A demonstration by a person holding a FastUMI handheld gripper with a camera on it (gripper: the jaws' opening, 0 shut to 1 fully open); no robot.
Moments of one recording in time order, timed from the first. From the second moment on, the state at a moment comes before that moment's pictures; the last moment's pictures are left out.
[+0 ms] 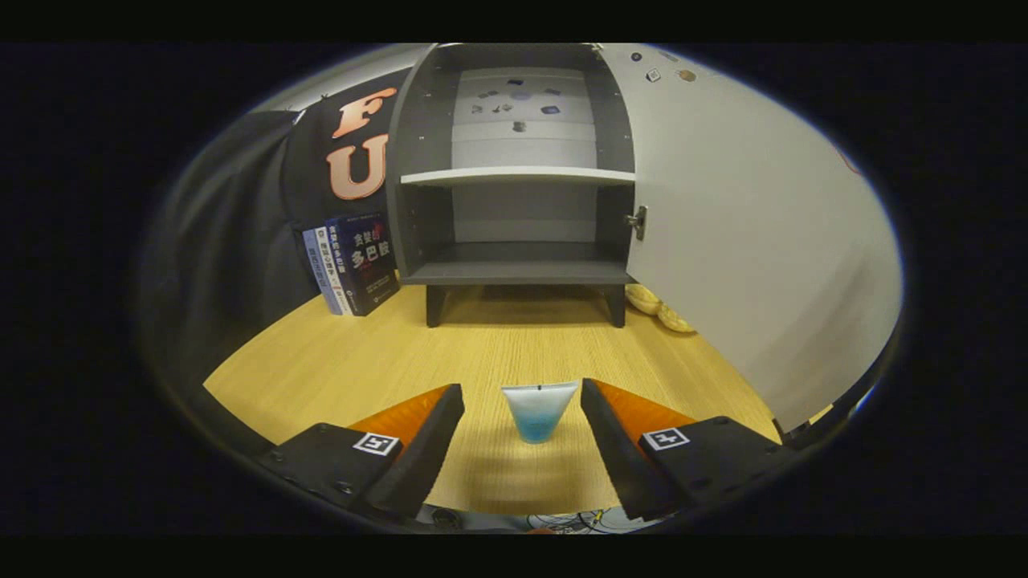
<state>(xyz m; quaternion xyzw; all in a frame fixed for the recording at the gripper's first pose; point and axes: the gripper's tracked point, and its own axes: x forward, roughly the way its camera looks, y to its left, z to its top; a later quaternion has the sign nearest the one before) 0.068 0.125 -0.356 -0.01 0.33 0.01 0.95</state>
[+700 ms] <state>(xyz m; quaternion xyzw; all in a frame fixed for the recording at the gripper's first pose) 0.072 0.110 -0.418 0.04 0.37 -0.01 0.93</state>
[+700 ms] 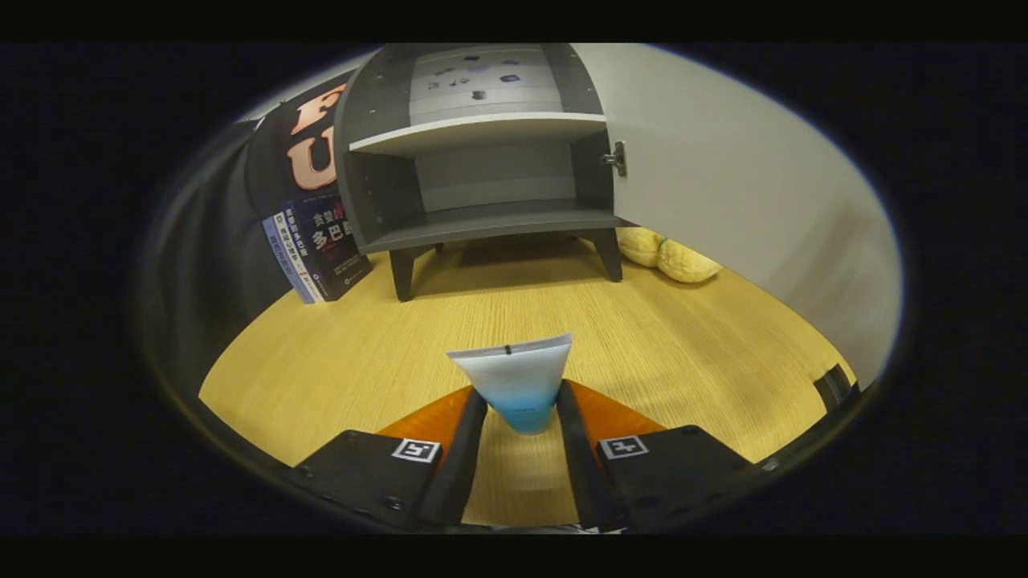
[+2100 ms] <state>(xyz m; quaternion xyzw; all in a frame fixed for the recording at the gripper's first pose) 0.254 0.132 -0.052 0.01 0.13 0.02 0.99</state>
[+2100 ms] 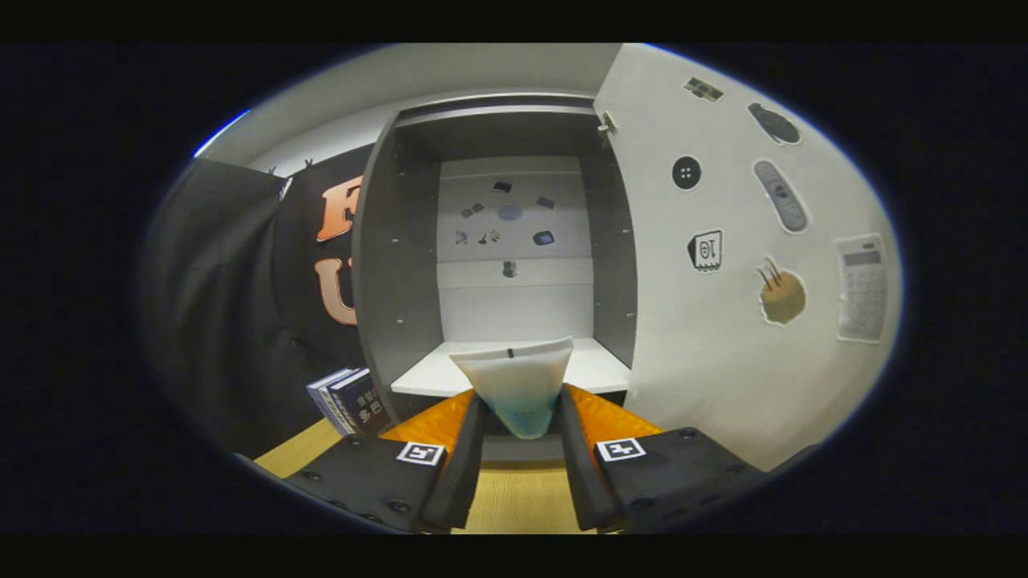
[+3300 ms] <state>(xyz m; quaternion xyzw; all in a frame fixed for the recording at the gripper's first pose) 0.450 0.150 -0.133 0.03 0.25 0.02 0.97</state>
